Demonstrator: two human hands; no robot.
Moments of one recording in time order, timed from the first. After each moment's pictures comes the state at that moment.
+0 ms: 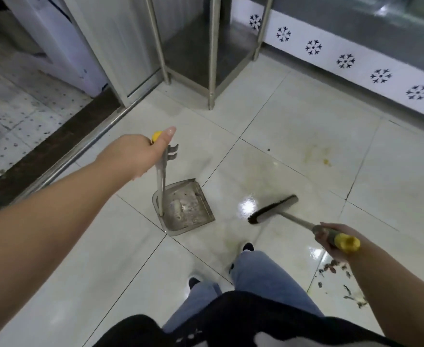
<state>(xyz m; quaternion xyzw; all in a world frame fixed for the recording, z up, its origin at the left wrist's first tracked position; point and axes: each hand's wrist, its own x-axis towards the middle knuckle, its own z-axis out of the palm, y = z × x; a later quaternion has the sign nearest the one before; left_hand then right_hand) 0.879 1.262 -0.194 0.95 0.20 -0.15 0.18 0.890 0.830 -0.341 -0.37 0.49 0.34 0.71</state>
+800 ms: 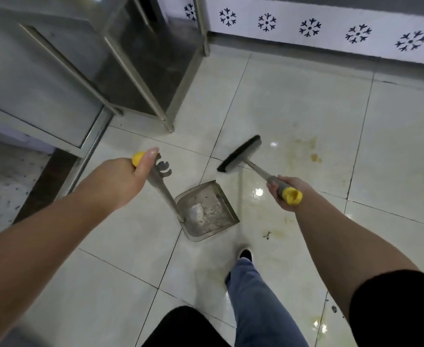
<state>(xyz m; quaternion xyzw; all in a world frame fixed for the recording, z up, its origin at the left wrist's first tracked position) 1.197 1.101 -0.220 0.97 0.14 -0.19 0.09 1.228 0.799 -0.395 -0.27 0.49 0.32 0.76</state>
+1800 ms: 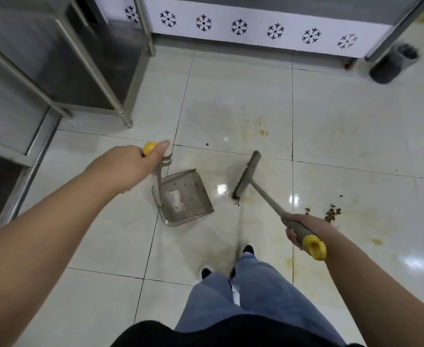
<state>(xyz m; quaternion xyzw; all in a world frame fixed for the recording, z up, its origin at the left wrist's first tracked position) 1.068 1.123 -0.210 0.97 -0.01 -0.22 0.14 0.929 0.800 -0.316 -0.43 0.56 0.25 0.66</state>
